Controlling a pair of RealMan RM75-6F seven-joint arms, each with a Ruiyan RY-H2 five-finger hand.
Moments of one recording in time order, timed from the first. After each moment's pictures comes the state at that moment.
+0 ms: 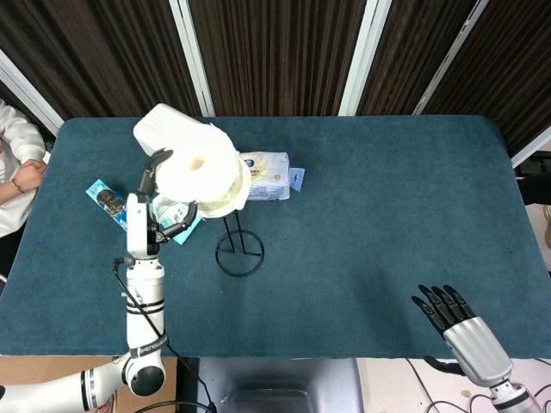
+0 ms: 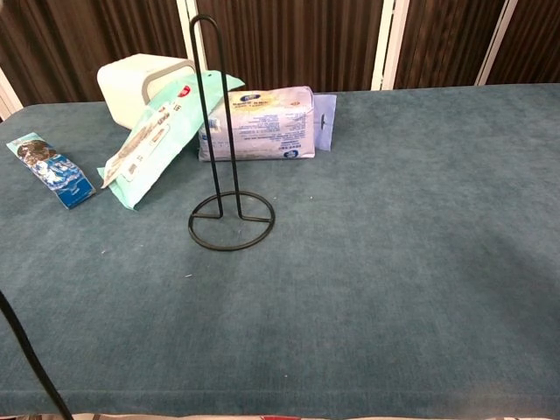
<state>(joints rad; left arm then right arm) -0.59 -1.73 -0.62 -1.76 1.34 1.44 -0.15 0.06 -1.09 -0.15 -1.55 -1.88 1.52 -0.07</state>
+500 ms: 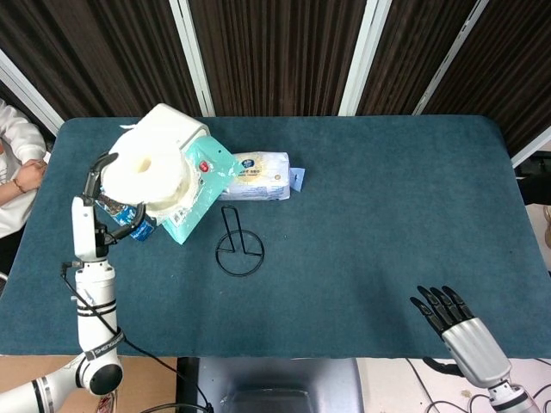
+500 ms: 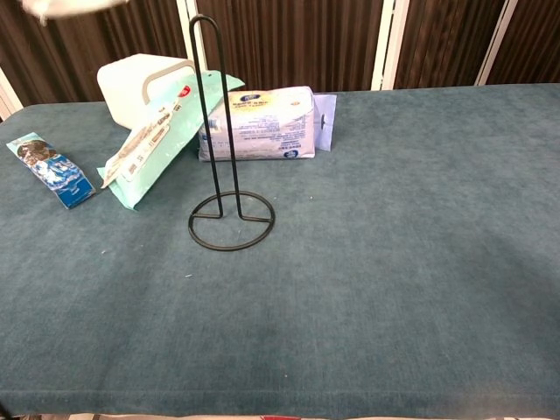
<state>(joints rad) -0.44 -1.54 -0.51 -1.68 1.42 1.48 -0.33 0.06 -1.10 -0.16 -1.56 -1.88 1.52 -0.08</state>
